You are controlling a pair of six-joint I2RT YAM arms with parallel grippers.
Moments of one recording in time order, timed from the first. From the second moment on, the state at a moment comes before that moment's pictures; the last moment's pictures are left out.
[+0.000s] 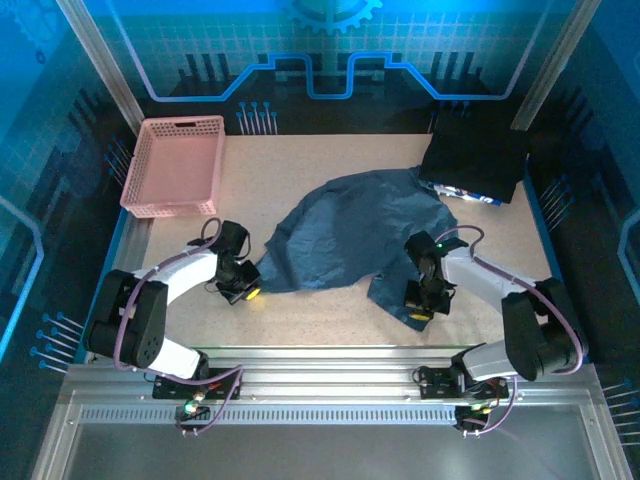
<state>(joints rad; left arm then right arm) -0.22 1.47 0.72 -0.64 0.24 -0.96 0.36 1.38 0.76 -1.02 -0.11 0.68</state>
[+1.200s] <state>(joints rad) -0.07 1.42 0.92 -0.64 0.35 -0.77 0.49 1.29 0.63 -1.00 -0.06 1.10</state>
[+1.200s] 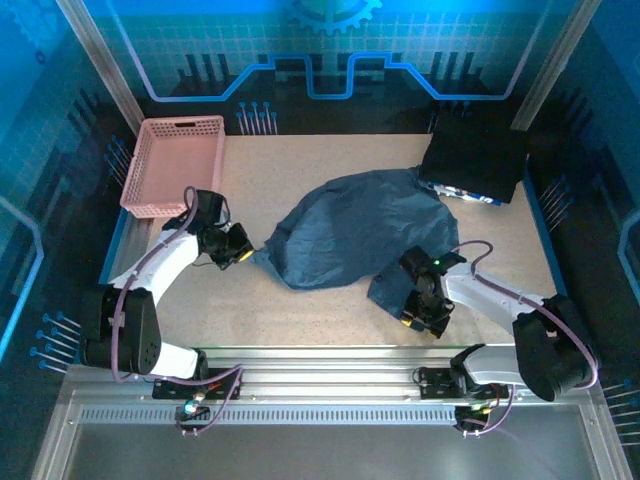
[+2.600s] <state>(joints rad) 0.04 1.25 1.60 -0.73 0.41 -0.73 -0.11 1.01 1.73 -1.09 -0.22 0.67</state>
